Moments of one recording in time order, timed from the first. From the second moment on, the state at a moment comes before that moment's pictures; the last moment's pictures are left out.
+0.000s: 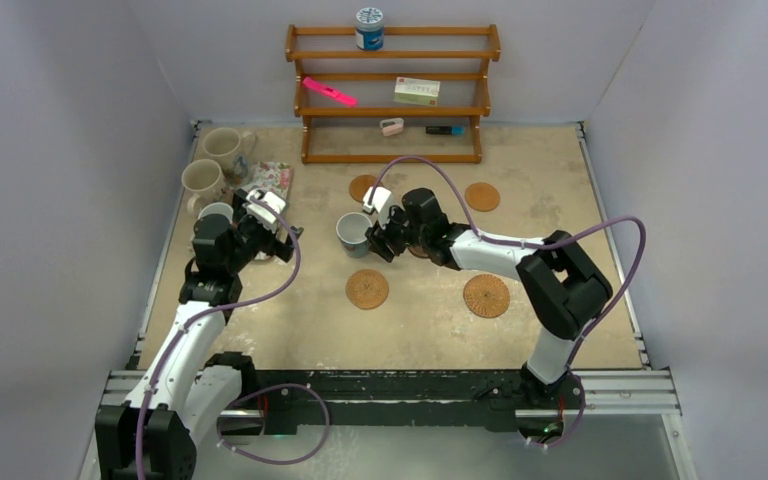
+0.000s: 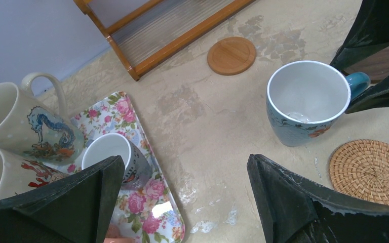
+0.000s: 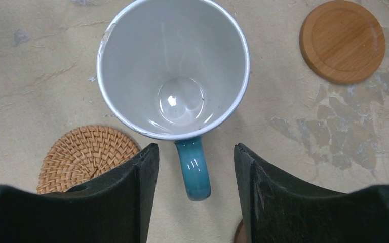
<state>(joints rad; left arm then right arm) -0.06 0.87 0.53 0.11 0.41 0.35 0.70 1.76 1.01 0.19 -0.31 -0.25</state>
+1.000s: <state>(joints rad) -0.06 0.87 0.53 0.12 0.41 0.35 0.71 1.73 1.01 0.14 -0.27 -0.24</state>
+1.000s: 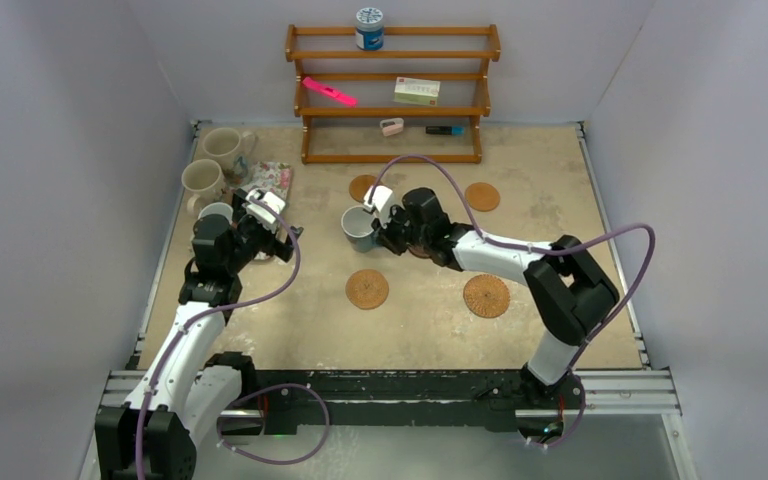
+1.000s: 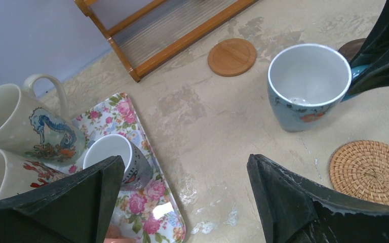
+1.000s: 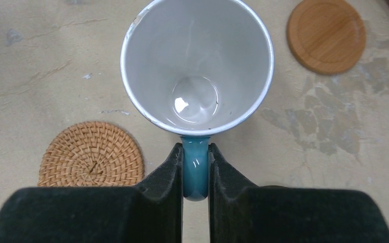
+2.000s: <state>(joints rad) -0.06 0.86 0.53 0.12 0.41 0.35 0.28 1.61 1.09 0.08 -0.08 -0.25</state>
